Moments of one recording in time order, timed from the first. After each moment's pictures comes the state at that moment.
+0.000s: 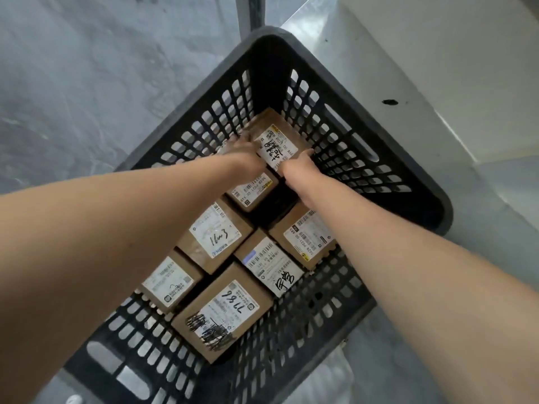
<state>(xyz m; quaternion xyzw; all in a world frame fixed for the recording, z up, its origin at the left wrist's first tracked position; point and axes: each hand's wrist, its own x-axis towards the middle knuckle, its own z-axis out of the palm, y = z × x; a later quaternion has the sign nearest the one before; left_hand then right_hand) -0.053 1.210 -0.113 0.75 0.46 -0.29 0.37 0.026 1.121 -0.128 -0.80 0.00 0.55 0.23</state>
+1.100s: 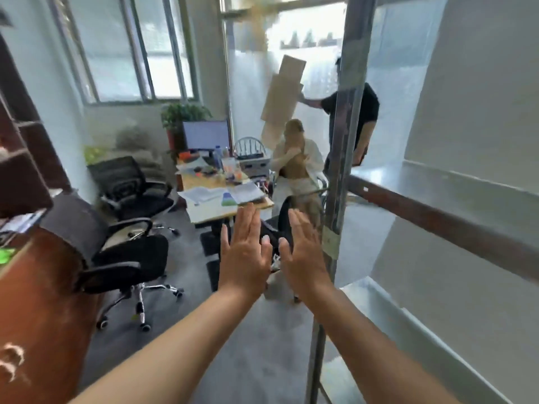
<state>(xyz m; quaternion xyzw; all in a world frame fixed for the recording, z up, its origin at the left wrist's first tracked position) -0.138 1.248 0.783 0.79 0.48 0.38 0.03 -0.021 1.220 0.782 -0.66 -0.60 0.05 0.44</state>
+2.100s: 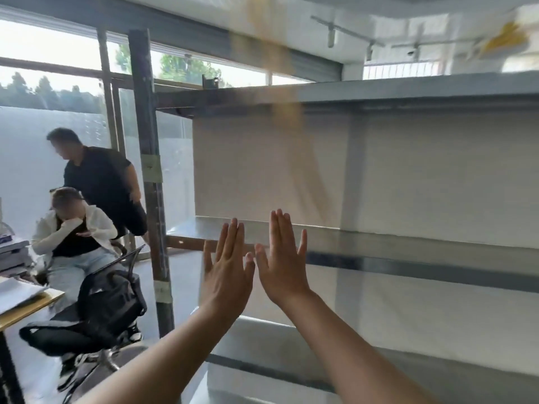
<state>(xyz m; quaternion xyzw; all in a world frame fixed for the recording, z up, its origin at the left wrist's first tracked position) -0.087 1.047 0.908 0.91 0.09 0.40 0.12 -0.025 0.943 0.920 -0.85 -0.32 -0.30 0.30</state>
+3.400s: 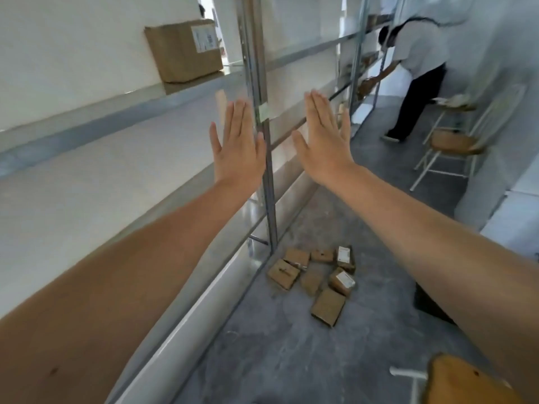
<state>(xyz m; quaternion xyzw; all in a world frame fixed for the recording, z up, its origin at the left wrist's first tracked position) -0.115 0.270 0.853 0.81 -0.47 0.22 0.27 -0.245 0.168 0.865 -0.89 0.33 -0.31 0.02</state>
